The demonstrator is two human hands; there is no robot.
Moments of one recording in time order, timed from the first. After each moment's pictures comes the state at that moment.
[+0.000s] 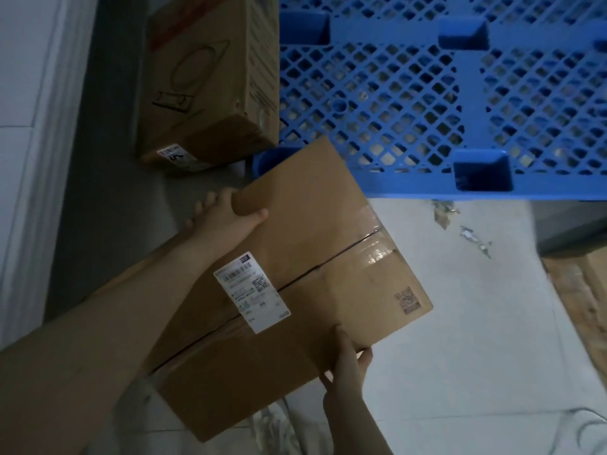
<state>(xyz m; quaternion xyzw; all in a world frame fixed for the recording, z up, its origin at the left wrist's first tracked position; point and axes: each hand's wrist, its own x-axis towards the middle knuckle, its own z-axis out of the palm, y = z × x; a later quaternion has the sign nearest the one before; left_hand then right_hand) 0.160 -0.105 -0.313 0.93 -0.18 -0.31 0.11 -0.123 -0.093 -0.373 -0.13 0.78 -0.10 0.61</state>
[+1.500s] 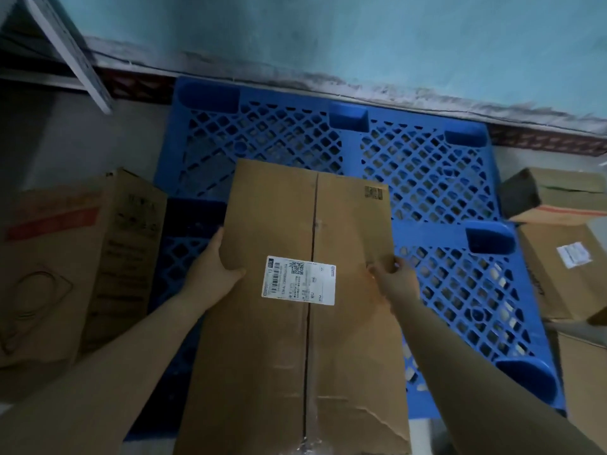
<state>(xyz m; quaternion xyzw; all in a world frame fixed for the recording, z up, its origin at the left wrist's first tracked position) 0.311 -0.566 -0.271 0.82 -0.15 -0.41 0.38 0.077 -0.798 -0.265 -0.64 0.67 -0.03 0.39</state>
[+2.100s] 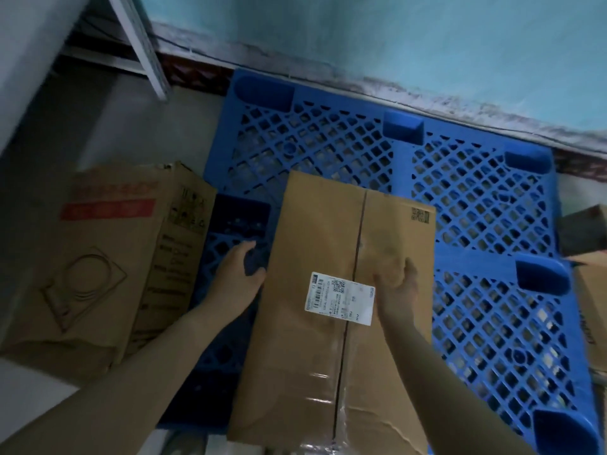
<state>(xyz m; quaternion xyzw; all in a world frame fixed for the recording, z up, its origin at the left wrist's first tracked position) 0.338 -0.544 -0.282 0.84 -0.13 -0.37 0.38 0.160 -0.748 -0.289 -0.65 0.64 -0.10 0.40</state>
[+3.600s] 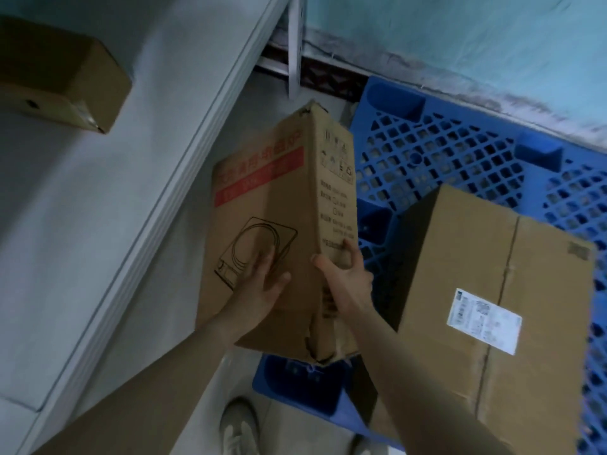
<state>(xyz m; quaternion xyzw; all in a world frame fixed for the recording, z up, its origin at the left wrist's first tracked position) 0.426 -0.303 -0.290 0.84 -0.06 -0.40 0.36 0.369 -0.468 -0.269 -0.64 0.52 0.13 0.55</state>
